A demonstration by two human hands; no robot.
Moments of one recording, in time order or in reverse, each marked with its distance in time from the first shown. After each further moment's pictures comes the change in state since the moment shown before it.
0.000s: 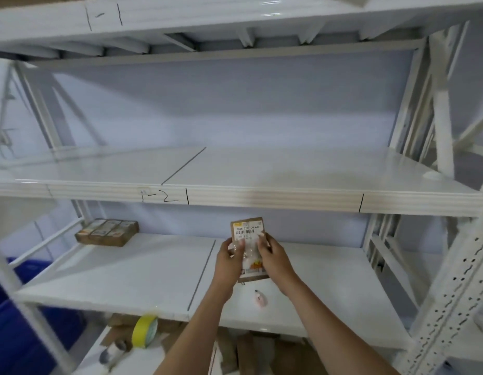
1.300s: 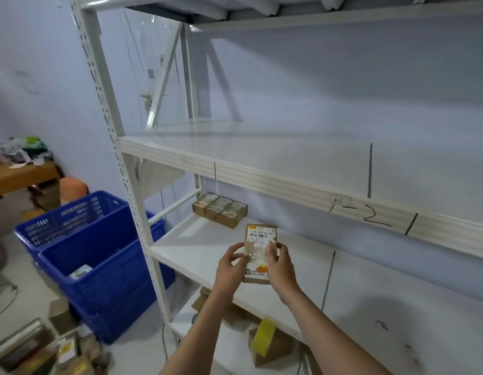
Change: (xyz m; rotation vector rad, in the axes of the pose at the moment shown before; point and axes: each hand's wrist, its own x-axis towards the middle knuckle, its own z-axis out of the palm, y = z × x) left_hand 0.083 -0.048 -0.379 0.010 0.354 -0.089; right_hand 0.068 -0.026 0.395 -0.091 -0.175 0.087
